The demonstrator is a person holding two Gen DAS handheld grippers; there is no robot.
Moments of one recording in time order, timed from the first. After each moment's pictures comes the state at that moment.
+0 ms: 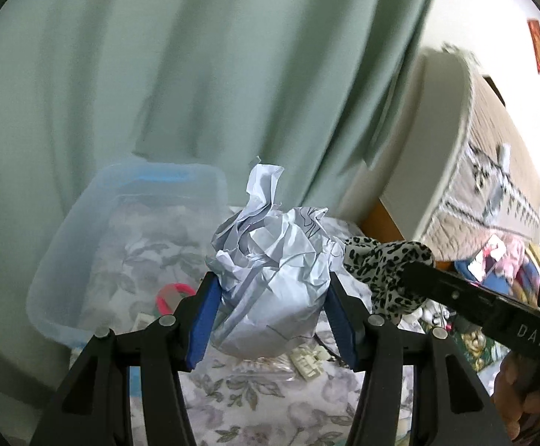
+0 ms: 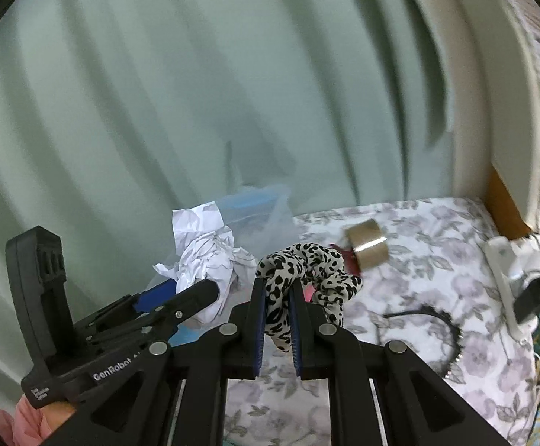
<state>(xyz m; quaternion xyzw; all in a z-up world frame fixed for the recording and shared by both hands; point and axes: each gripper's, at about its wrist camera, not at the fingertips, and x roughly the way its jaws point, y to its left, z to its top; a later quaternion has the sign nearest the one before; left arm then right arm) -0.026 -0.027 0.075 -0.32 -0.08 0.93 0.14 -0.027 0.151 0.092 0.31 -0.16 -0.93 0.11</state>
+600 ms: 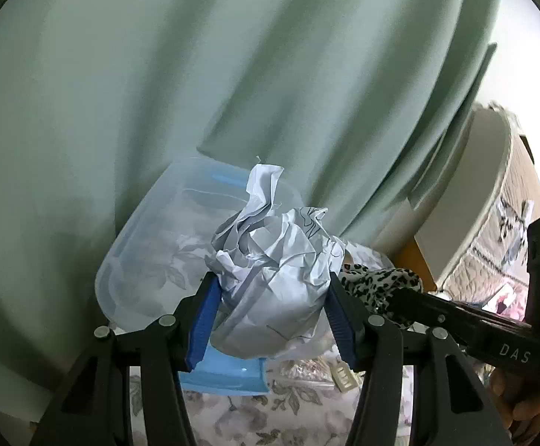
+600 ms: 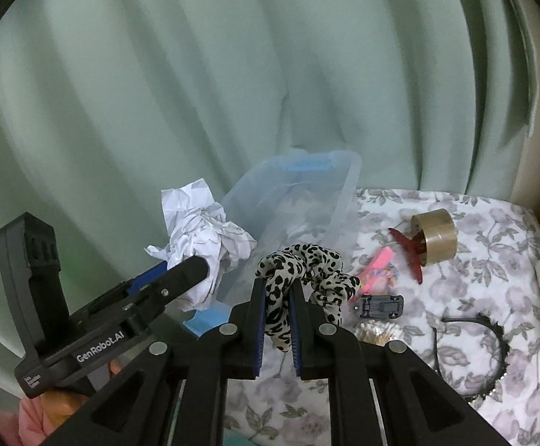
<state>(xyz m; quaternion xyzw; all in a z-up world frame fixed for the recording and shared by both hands) -0.023 -0.108 0.059 -0.30 -0.16 0.94 0.08 -0.072 0.077 0.077 0.36 -0.11 -0.91 0.18</state>
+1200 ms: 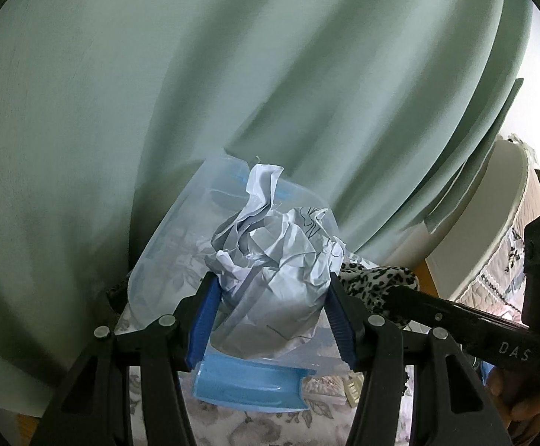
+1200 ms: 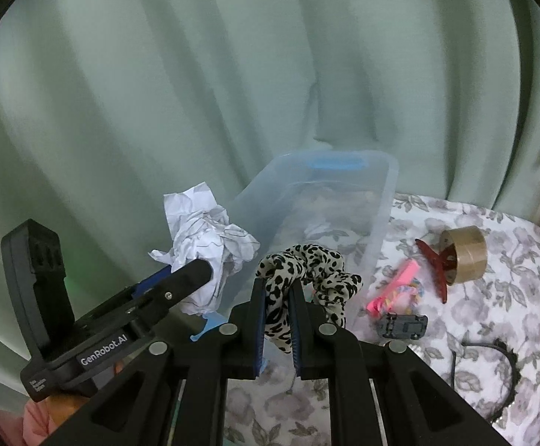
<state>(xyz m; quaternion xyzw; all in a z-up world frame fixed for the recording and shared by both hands) -0.034 -0.142 0.042 -0.29 -0.21 0.93 0.06 -0.106 0.038 0.072 0.38 -0.08 -0.90 0.21</state>
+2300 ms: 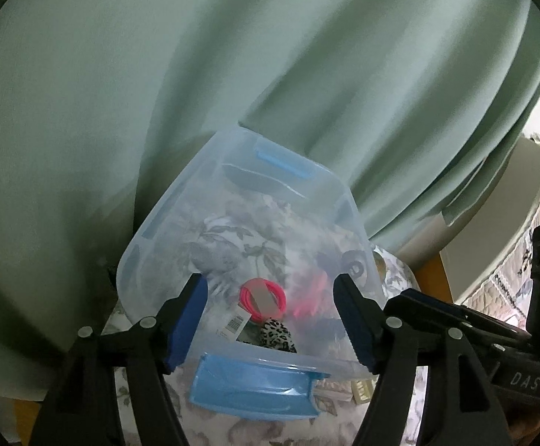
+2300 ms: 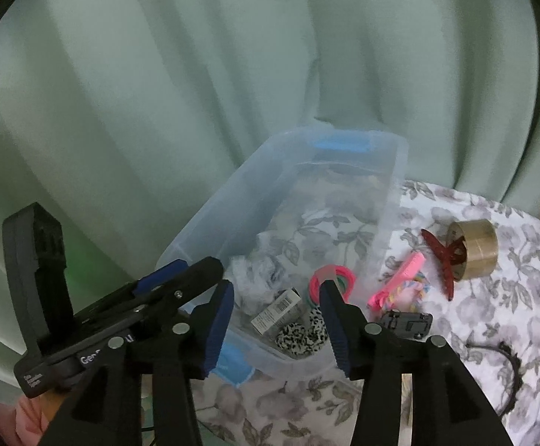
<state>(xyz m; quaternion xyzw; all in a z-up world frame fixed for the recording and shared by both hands) -0.051 -0.134 0.032 -0.34 -0.21 0.92 0.05 -0.122 0.038 0.054 0.41 -0.07 -0.89 0.21</state>
